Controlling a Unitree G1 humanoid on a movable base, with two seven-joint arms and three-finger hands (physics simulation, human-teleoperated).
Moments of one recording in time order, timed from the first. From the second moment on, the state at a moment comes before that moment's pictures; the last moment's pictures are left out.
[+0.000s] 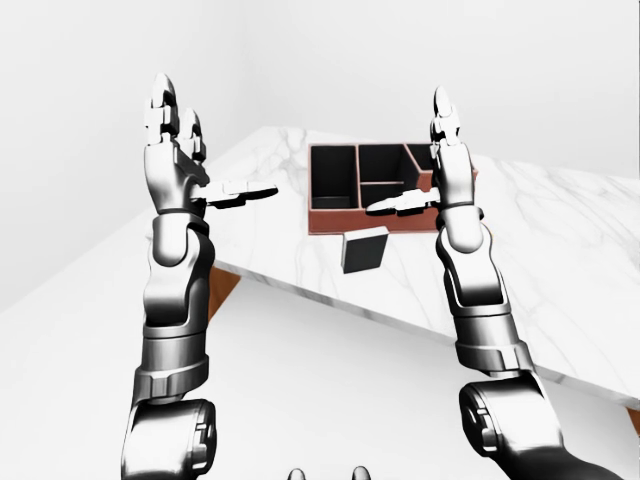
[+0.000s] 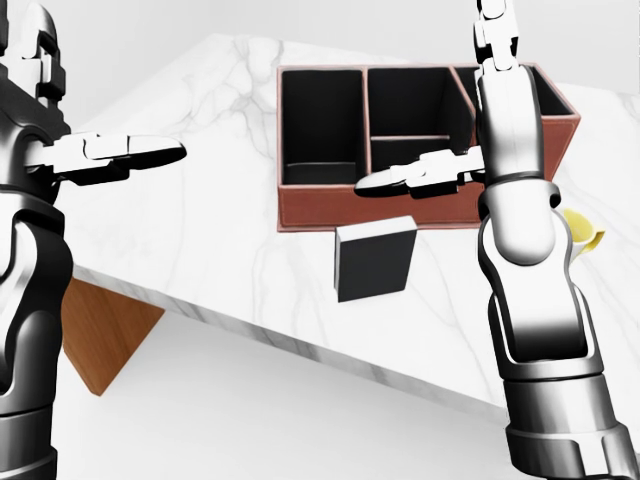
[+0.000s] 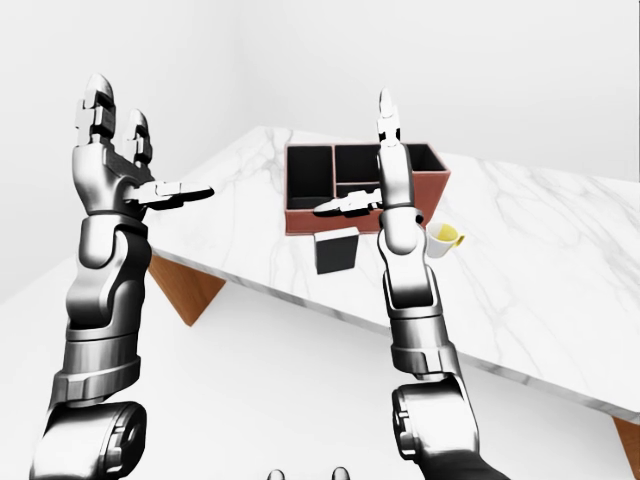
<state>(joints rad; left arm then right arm) -0.66 0.22 0.16 0.02 -0.25 0.09 0.10 -0.71 -0.17 -0.08 0.17 -0.21 0.09 -0.05</state>
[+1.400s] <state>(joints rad) -0.65 0.22 0.16 0.03 -0.24 0.09 0.10 -0.70 -0.16 -0.08 0.17 -0.24 0.09 -0.04</state>
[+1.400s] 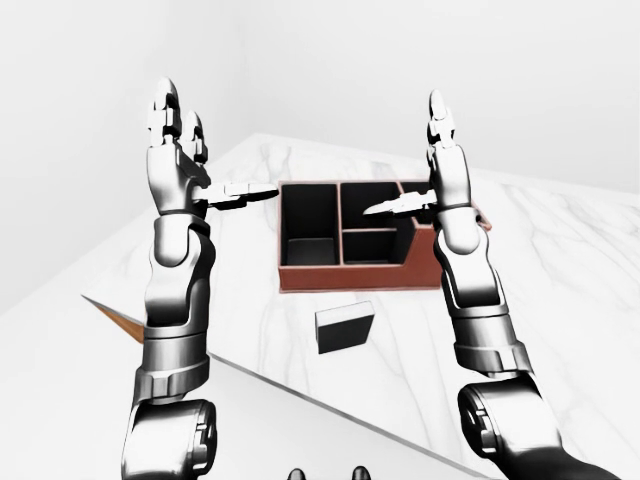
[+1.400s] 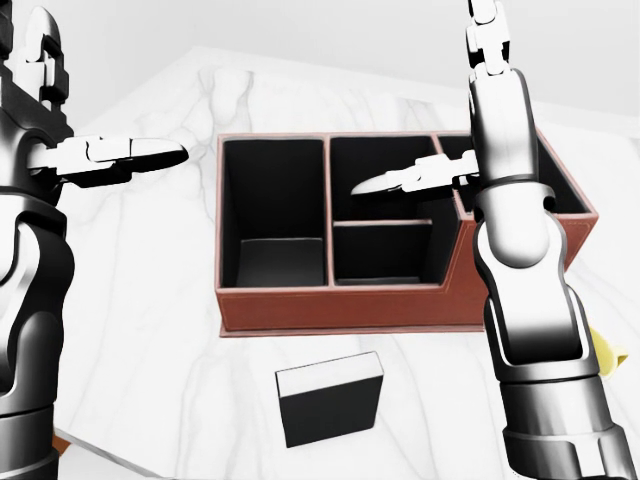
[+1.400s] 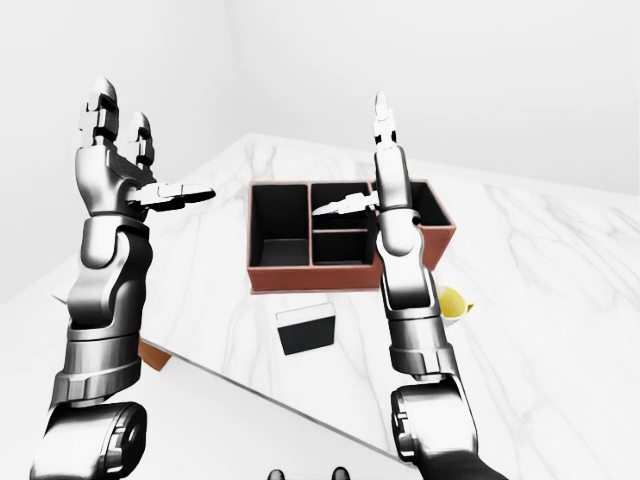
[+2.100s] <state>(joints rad) -0.66 0.22 0.16 0.04 -0.24 0.09 0.09 -0.70 -0.16 -0.07 0.17 -0.26 0.09 -0.04</state>
